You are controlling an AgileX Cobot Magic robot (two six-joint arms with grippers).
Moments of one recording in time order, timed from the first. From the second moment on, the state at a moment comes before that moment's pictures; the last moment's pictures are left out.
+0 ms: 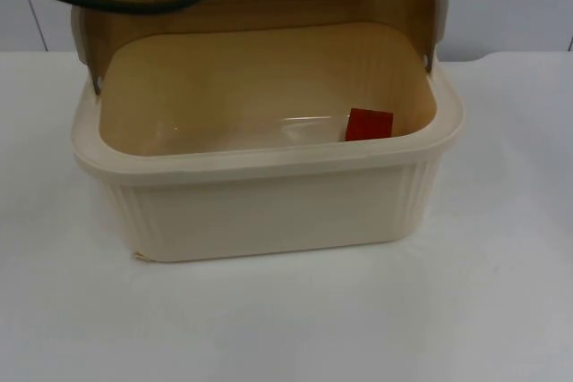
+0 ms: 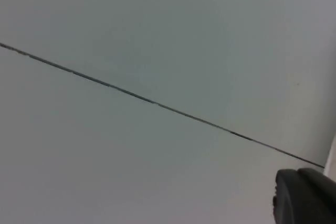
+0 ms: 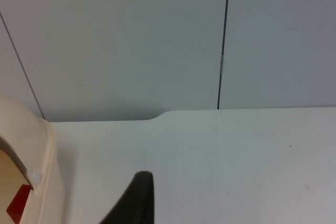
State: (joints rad) right arm -0.10 0.73 -0.81 0.19 0.49 -0.19; left arm -0.47 1.57 -1.20 0.40 -0.01 0.63
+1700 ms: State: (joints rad) right arm -0.10 0.74 -0.81 0.19 0.49 -0.19; left arm -0.43 1.73 -1.32 -0.44 0.33 1.29
